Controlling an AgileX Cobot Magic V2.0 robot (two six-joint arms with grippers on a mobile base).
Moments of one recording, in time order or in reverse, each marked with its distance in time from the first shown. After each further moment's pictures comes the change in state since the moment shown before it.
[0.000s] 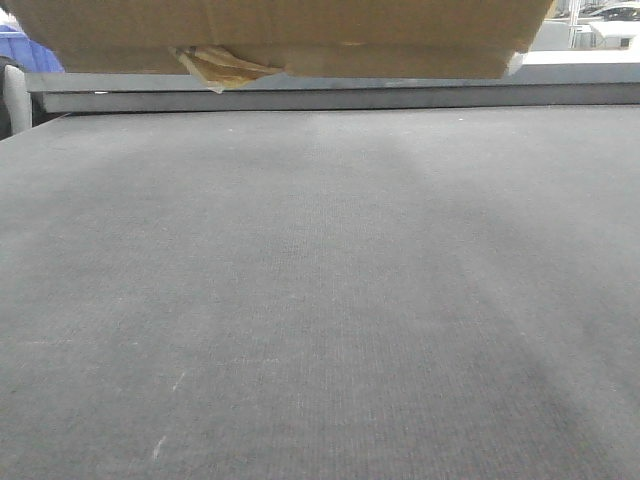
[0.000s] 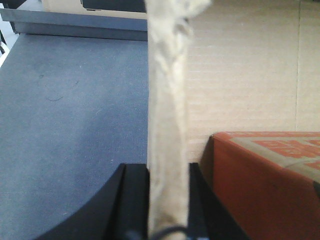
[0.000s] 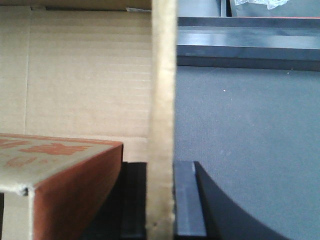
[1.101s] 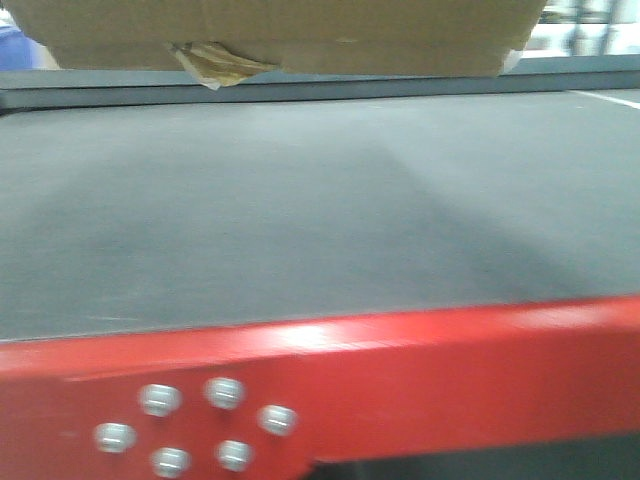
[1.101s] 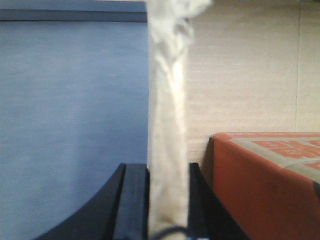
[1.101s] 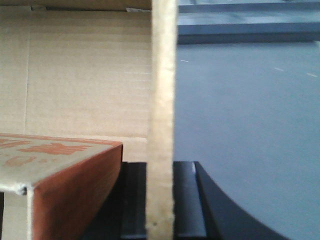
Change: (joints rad) left arm 0.000 -0.004 0.000 0.004 0.002 -0.002; right arm 0.000 -0.002 0.002 0.000 -0.008 0.000
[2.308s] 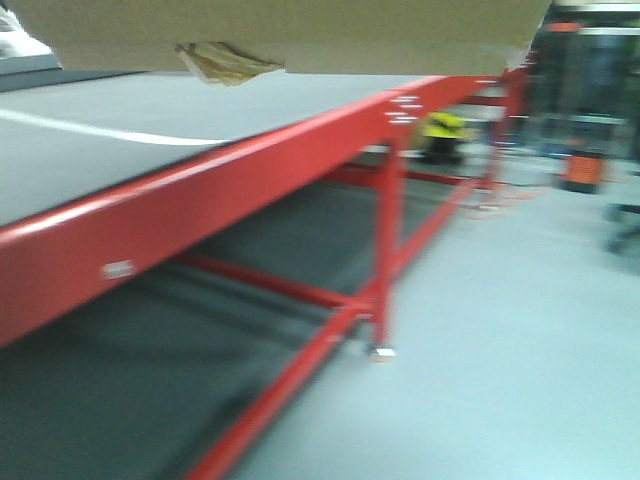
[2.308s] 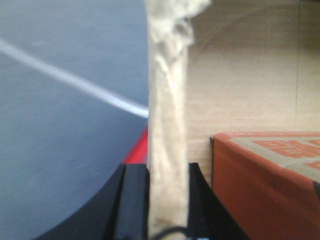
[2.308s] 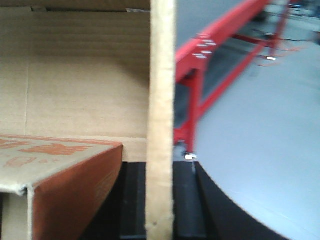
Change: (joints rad) left arm 0.000 0.000 0.000 0.000 -0.002 0.000; right arm 0.000 -0.002 0.000 0.000 0.000 0.000
